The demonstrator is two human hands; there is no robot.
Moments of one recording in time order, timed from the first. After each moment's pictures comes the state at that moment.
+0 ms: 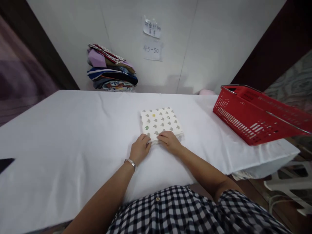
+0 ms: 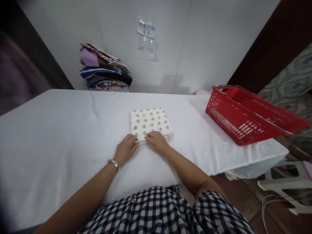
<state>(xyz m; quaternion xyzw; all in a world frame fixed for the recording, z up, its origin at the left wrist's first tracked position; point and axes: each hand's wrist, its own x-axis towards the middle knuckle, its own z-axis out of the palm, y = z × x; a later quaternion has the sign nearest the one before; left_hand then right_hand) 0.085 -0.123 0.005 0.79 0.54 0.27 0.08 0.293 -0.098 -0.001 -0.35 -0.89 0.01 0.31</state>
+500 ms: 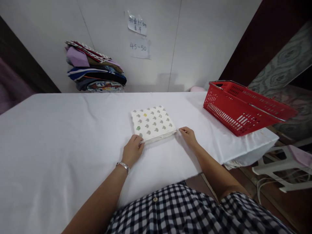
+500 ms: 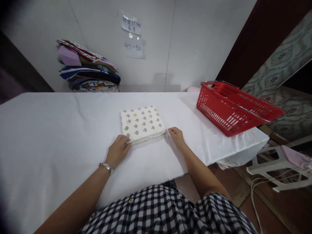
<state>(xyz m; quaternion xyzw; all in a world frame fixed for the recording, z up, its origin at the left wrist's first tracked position) 0.084 -0.121 0.003 0.78 0.55 0.28 0.11 0.400 -0.112 -0.009 -0.63 -0.57 0.22 0.47</state>
